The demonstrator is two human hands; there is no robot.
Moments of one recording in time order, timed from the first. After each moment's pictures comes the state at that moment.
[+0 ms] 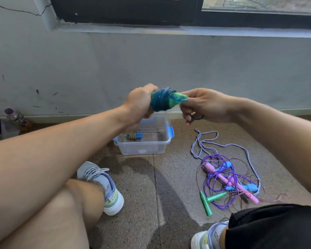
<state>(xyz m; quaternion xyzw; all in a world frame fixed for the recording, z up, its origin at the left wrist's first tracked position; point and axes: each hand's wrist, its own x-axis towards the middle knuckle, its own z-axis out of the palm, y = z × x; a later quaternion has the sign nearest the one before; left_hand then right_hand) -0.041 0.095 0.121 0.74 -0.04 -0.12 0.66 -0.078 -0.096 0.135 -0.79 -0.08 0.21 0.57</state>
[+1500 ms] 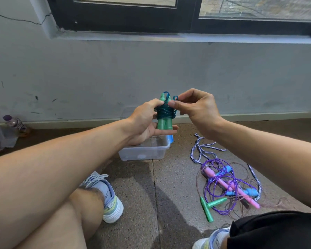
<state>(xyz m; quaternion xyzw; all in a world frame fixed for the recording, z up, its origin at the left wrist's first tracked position) -0.049 0.091 0.108 0.56 -0.03 -0.33 0.76 -0.072 -0.074 0.107 -0.74 0.03 -0.14 0.66</state>
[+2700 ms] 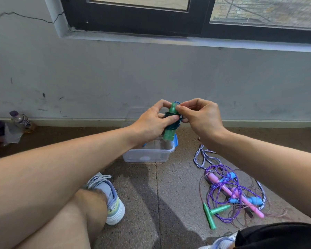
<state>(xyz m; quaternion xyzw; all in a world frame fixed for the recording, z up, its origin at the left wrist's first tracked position) -0.044 0.105 0.098 0.74 -0.16 -0.20 0.62 -0.071 -0.050 0.105 -0.75 0.12 -0.14 0.63</state>
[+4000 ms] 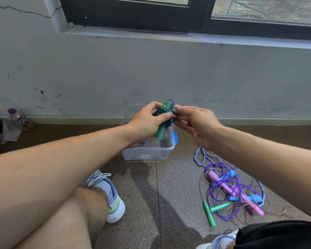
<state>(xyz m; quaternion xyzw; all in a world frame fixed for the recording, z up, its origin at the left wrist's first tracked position) -0.037 0.109 0.083 0.72 -0.09 -0.18 0.66 -0.070 -0.043 0.102 -0.58 0.20 0.00 0.79</state>
